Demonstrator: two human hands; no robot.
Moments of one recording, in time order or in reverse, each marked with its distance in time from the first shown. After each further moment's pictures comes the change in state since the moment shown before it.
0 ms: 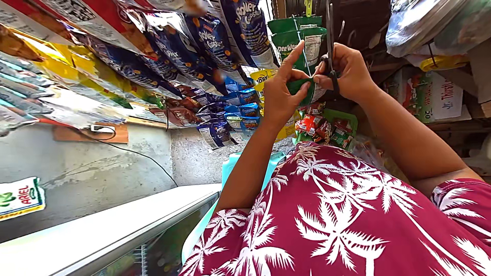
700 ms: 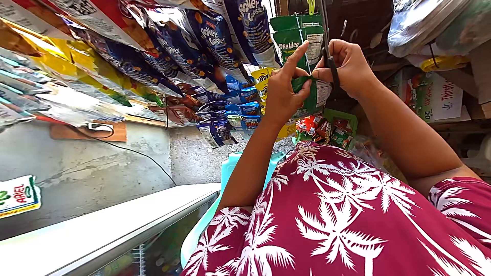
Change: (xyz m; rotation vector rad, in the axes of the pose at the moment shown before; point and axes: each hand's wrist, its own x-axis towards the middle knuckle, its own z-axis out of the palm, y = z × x) left_hand 0.003 -0.003 -0.003 0.215 -0.010 0.060; right_hand 0.012 -0.016 0.010 0.087 0.089 0.266
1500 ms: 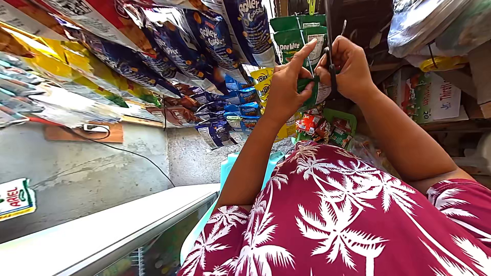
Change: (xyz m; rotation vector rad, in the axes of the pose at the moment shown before) left_hand 0.009 0.004 -0.003 0.120 -0.067 0.071; right_hand -0.002 0.010 0.000 -0.182 0.048 -0.213
